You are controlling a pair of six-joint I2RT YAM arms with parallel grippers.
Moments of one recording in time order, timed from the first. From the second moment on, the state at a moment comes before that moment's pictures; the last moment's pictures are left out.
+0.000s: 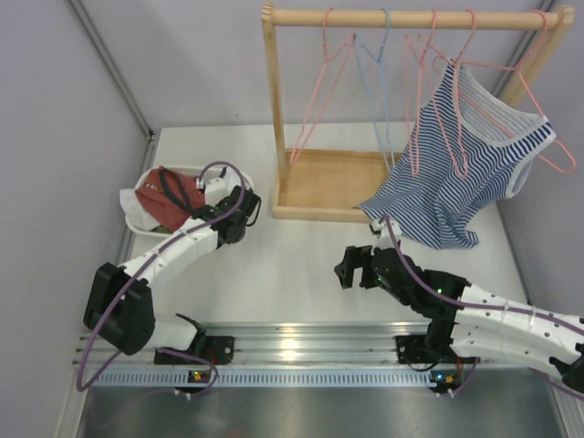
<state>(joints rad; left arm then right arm) -0.52 1.37 0.96 -0.72 -0.73 -0.80 1.08 0.78 0.55 -0.37 0.45 0.68</state>
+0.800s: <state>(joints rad) -0.53 1.20 1.37 -0.80 -0.67 -0.60 1.08 0.81 0.55 -0.33 0.44 0.67</state>
